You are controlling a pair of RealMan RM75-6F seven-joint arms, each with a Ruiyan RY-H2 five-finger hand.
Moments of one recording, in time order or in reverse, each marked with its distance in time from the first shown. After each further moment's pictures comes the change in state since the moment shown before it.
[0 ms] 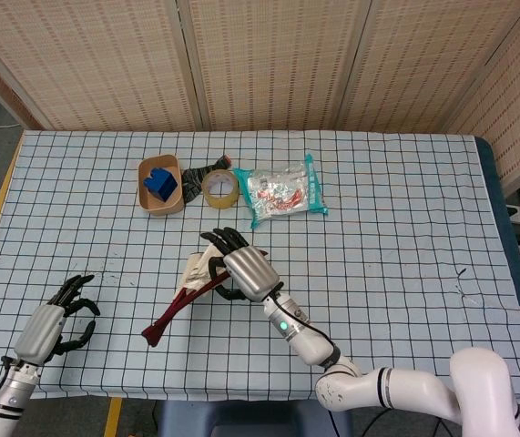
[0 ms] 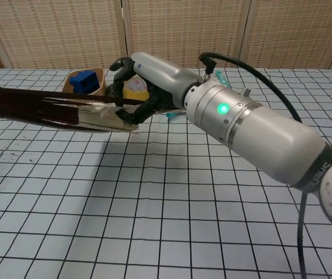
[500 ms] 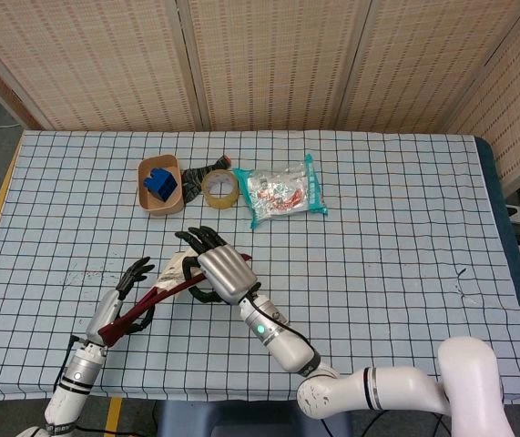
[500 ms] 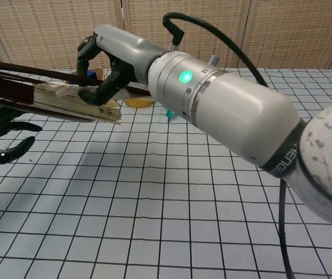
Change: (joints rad) left arm -0.103 -0.288 -0.092 0.061 -0.039 -0.027 -0.204; right arm 0.107 -0.017 0.063 -0.137 0.209 0.046 -0.197
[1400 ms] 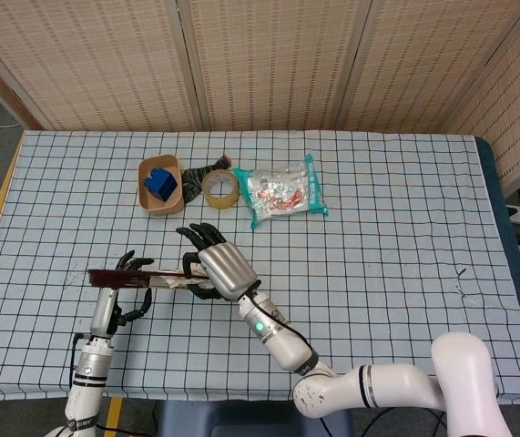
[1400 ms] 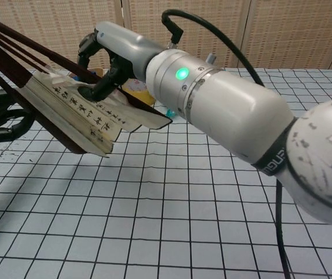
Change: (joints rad) left arm 0.016 -0.104 -0.084 -0.037 -0.129 0.062 0.029; right arm 0.037 0.009 -0.023 0.018 0.030 0.049 0.047
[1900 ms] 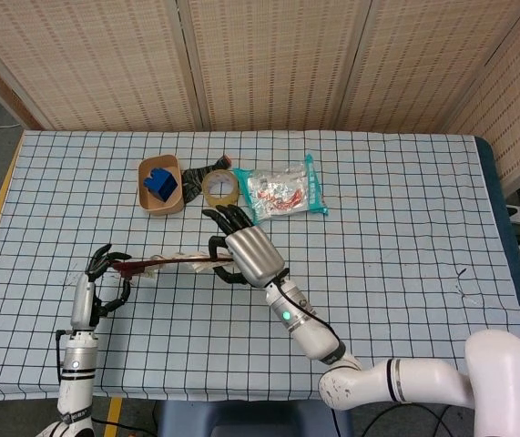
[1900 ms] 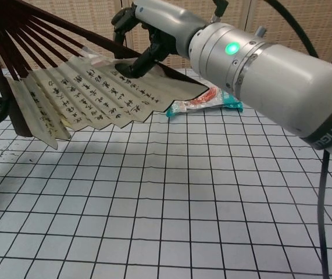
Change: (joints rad) left arm 0.013 -0.009 -0.065 0.066 -0.047 0.051 0.049; right arm -0.058 0.153 -0.032 -0.072 -0.064 0.041 0.015
